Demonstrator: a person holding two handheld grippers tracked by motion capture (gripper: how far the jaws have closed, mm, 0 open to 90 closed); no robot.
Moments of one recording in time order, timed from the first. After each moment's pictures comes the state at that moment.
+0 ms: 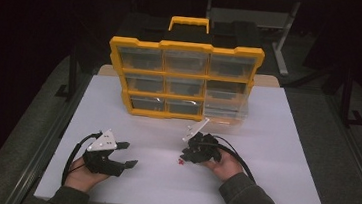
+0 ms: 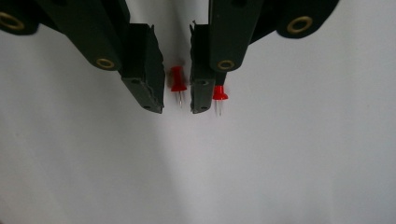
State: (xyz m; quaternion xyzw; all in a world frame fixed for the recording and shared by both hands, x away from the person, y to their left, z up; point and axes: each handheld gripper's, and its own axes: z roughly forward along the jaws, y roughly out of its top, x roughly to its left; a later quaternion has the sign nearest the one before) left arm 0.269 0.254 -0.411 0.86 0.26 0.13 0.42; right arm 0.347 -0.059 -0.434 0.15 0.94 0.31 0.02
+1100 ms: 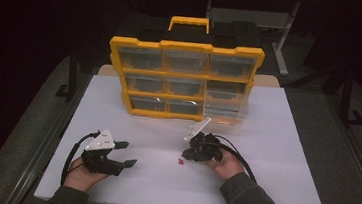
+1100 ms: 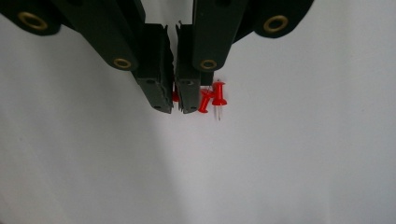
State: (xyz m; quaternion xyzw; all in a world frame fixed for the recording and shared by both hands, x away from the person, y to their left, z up) left arm 0.270 0.257 -0.411 0.86 0.26 0.13 0.42; right arm 0.347 -0.064 -0.430 0.15 0.94 0.31 0.02
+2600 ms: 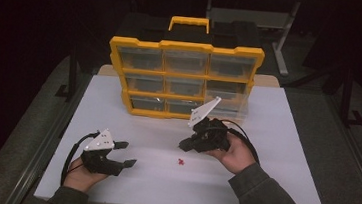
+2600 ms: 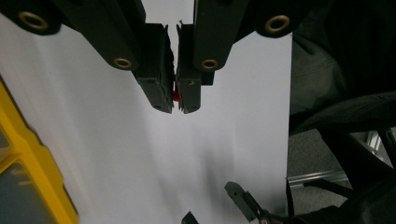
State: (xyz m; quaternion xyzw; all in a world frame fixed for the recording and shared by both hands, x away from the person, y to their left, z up) left arm 0.269 0.258 -0.410 0.86 0.26 0.14 0.43; right arm 0.333 -0.070 -0.334 0.10 0.93 0.36 -0.02
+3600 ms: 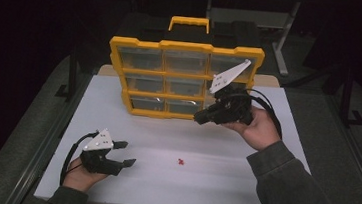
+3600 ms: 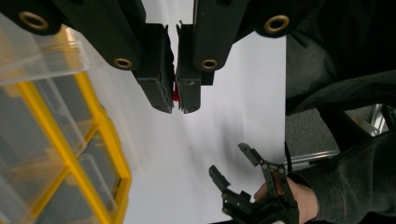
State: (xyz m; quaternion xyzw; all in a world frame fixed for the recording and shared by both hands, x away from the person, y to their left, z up) left arm 0.270 0.261 -0.410 0.86 0.26 0.14 0.42; right arm 0.354 -0.109 -0.250 0.11 0.92 0.38 0.01
